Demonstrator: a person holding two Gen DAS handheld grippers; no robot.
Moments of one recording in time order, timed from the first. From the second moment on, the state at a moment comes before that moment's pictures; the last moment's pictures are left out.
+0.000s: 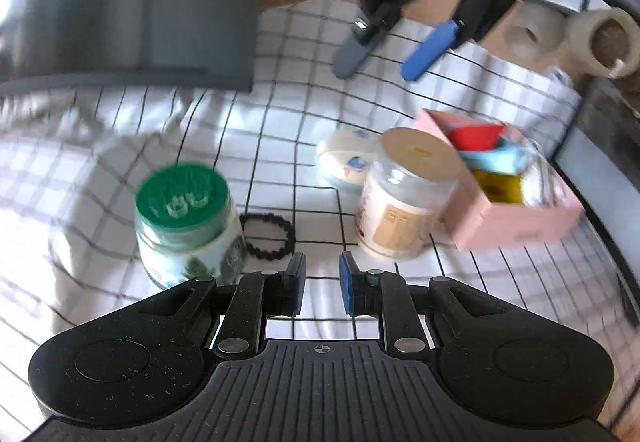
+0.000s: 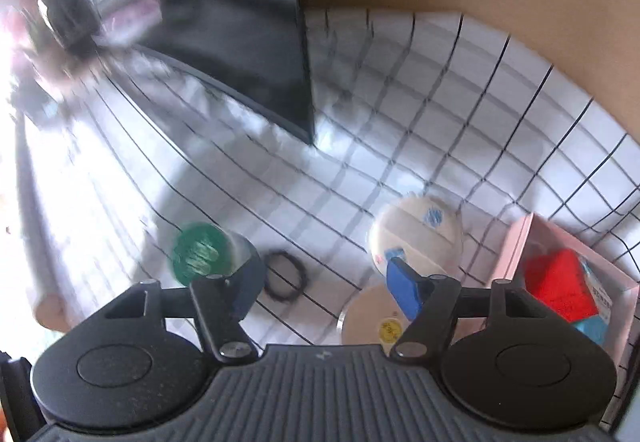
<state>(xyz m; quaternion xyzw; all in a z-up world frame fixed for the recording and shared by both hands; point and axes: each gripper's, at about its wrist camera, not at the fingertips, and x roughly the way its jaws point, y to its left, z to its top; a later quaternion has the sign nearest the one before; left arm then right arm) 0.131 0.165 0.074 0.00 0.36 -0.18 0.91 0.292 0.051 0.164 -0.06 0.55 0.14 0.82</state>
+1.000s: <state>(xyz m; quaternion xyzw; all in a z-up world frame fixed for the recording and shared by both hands) 0.181 0.112 0.032 0.13 0.48 -0.20 0.85 0.337 0.023 0.148 -0.10 0.51 0.19 0.83</state>
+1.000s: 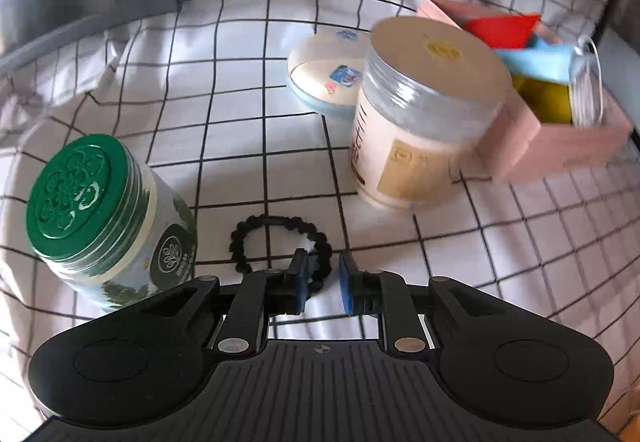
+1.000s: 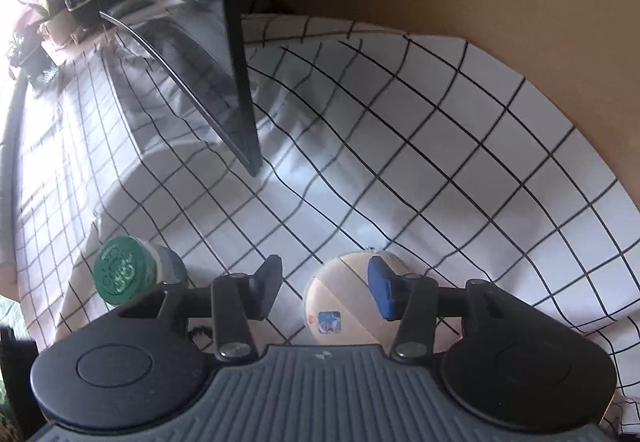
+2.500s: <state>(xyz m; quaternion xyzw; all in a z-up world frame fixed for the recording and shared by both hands) 0.161 0.139 0.031 0.01 0.43 -0.18 0.88 0.381 0.035 0.117 -0.04 0.63 0.30 0.71</state>
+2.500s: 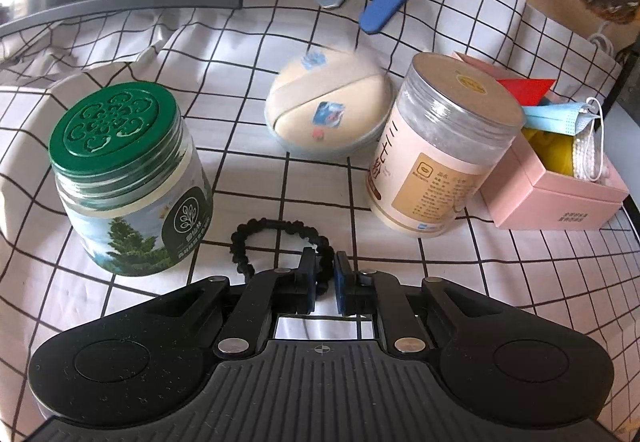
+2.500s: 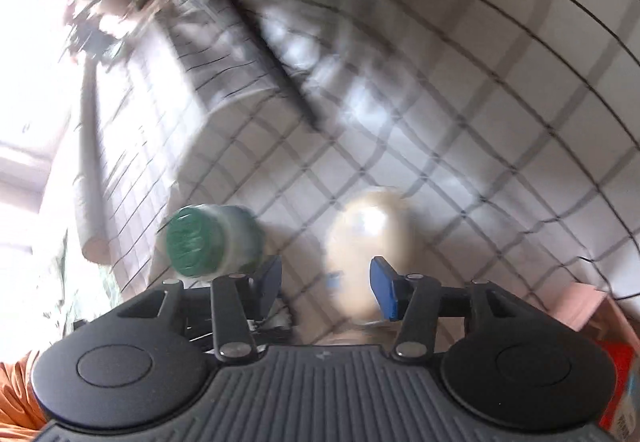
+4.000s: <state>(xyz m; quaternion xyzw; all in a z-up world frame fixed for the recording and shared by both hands) 0.148 0.141 0.030 0.00 0.43 -0.17 0.89 0.397 0.074 0.077 -0.03 0.64 0.27 0.72</state>
